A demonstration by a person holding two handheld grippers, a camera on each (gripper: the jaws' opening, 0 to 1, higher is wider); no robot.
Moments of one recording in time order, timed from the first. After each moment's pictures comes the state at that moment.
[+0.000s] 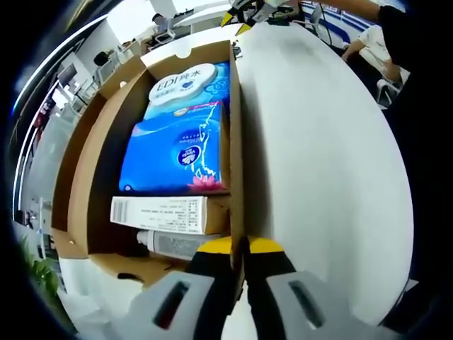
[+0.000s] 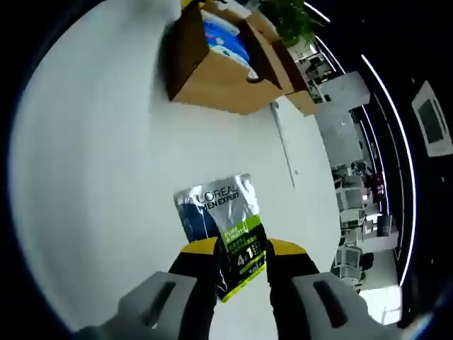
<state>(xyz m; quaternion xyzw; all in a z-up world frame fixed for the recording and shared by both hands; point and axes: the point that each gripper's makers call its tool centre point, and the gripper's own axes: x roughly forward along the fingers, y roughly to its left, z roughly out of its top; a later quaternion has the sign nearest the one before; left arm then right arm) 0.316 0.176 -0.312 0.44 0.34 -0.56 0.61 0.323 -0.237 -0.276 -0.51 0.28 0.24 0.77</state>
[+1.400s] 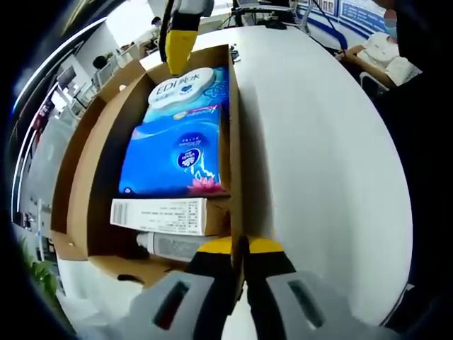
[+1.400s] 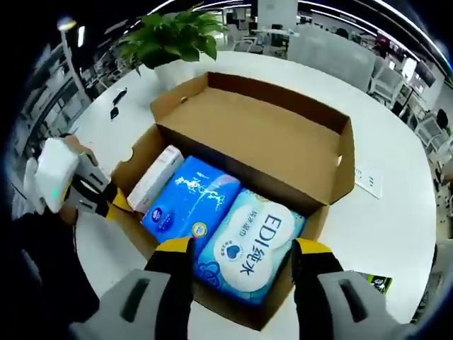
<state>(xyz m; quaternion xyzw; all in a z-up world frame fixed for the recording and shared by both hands) 0.313 0.177 -0.312 0.44 0.33 -0.58 0.60 0.389 0.003 -0.254 -0.10 0.50 0.21 0.83</state>
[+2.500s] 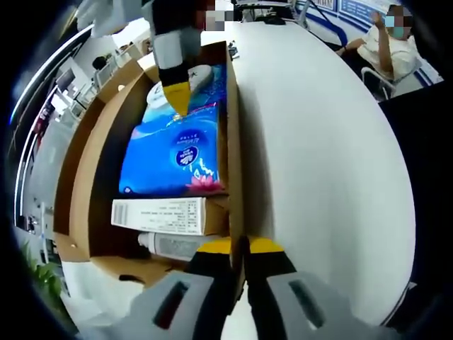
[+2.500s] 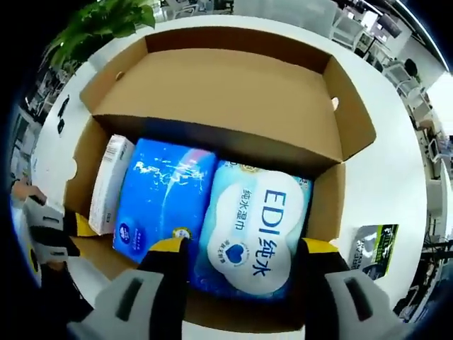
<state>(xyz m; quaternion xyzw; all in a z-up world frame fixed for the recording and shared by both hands) 0.310 0.180 -0.315 0.45 0.33 -0.57 0.60 0.364 0.003 -0.299 -0.07 0.61 0.07 0.79</state>
